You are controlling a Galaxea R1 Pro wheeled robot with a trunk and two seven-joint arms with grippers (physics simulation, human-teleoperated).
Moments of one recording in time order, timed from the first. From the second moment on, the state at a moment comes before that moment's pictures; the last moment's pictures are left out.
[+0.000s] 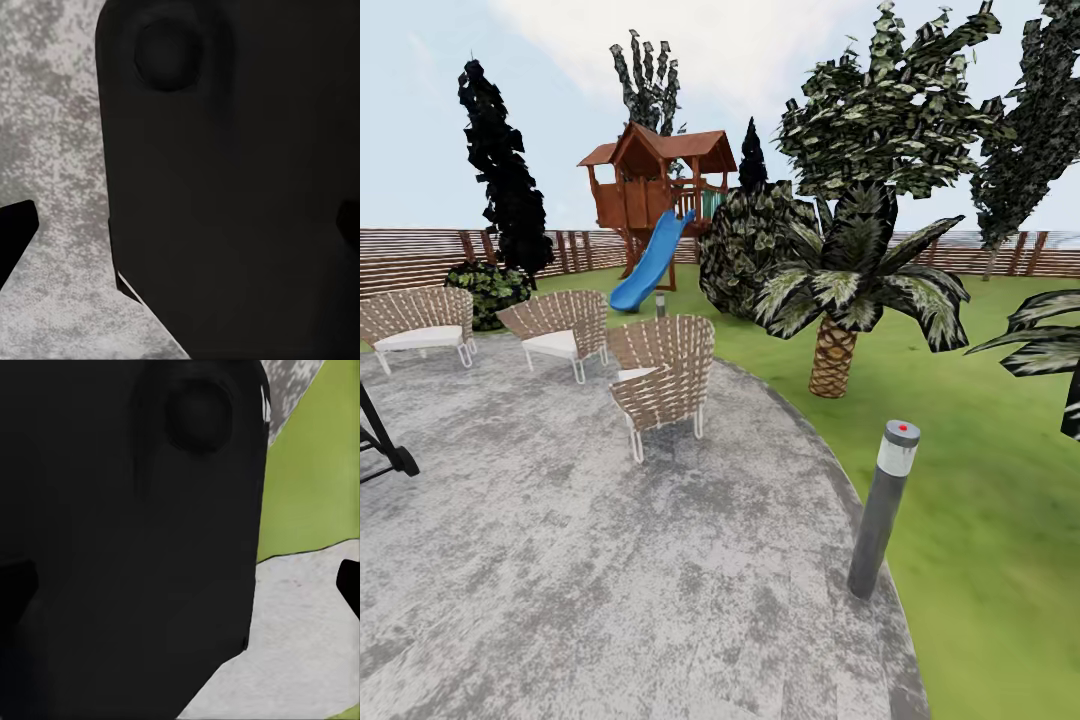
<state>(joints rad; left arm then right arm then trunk) 0.00 0.00 0.00 0.00 0.00 0.00 0.00 0.00 0.00 0.00 0.00 0.00 0.00 0.00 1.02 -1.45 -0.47</state>
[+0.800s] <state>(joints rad) 0.00 0.00 -0.01 0.00 -0.01 0.00 0.00 0.00 0.05 0.00 -0.07 0.00 -0.07 0.00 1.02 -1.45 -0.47</state>
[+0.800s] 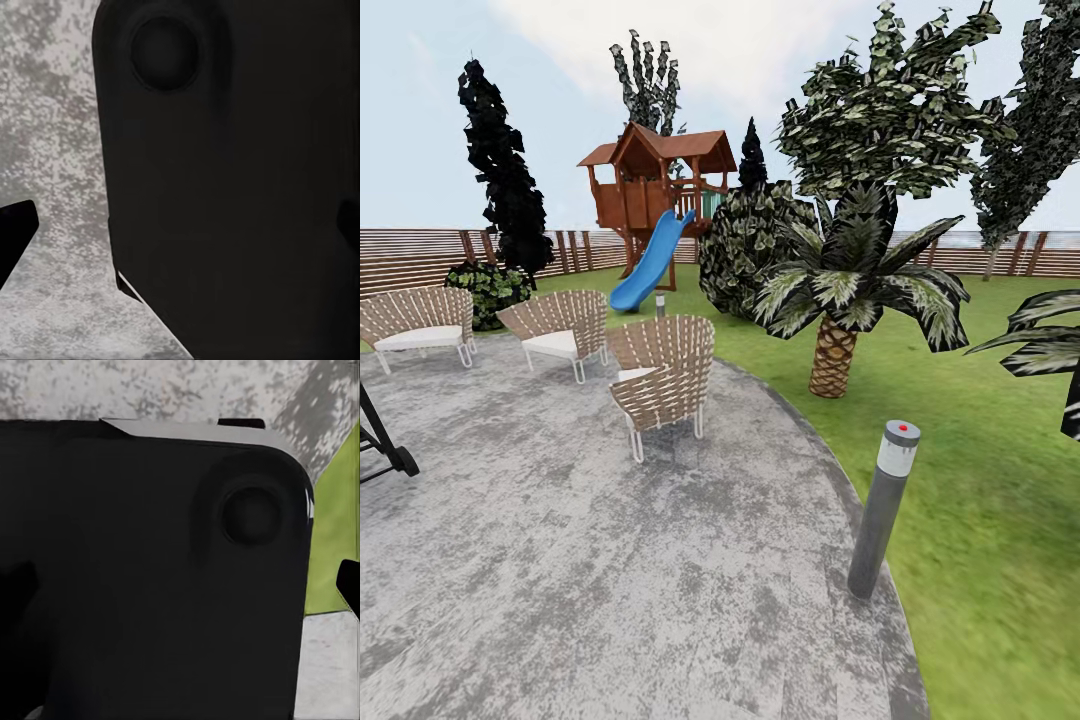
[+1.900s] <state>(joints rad) -0.12 0.01 0.00 -0.21 0.00 -0.34 0.00 -0.02 0.00 -0.01 -0.49 0.00 -0.41 -0.01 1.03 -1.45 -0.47</state>
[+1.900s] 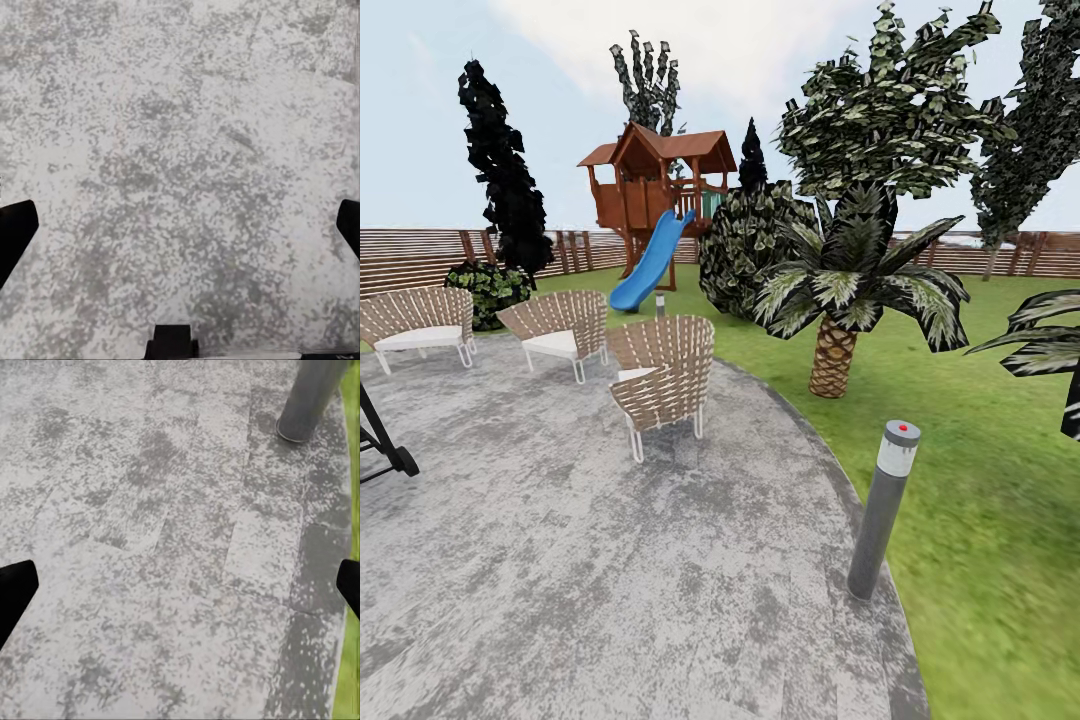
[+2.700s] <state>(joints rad) -0.16 0.04 0.02 -0.20 0.00 -0.45 0.00 -0.04 -0.06 0.00 -0.47 0.01 -0.41 0.00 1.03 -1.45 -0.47</state>
